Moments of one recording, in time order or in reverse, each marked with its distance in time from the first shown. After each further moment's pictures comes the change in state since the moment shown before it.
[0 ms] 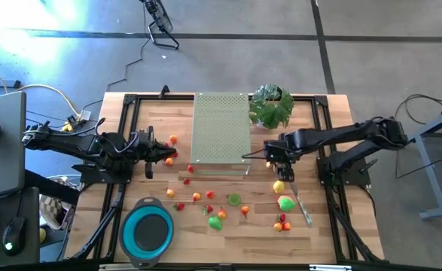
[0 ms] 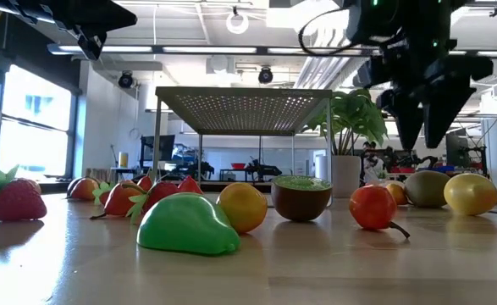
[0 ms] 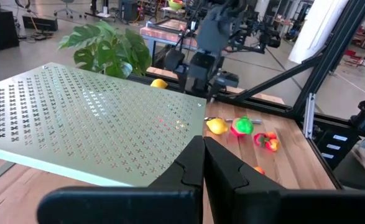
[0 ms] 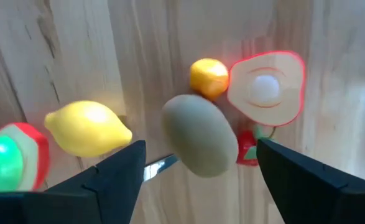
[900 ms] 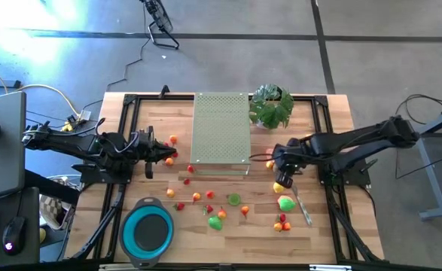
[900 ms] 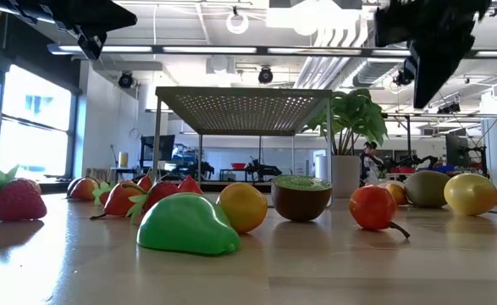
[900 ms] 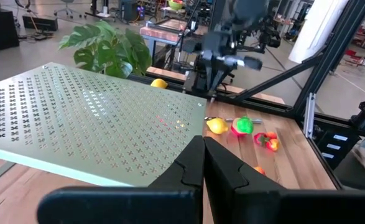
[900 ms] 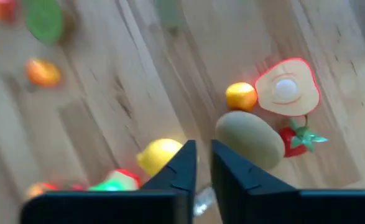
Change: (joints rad) left arm 0.000 0.000 0.000 0.000 0.000 0.000; right arm 0.185 -0.140 0.051 0.005 0.061 0.486
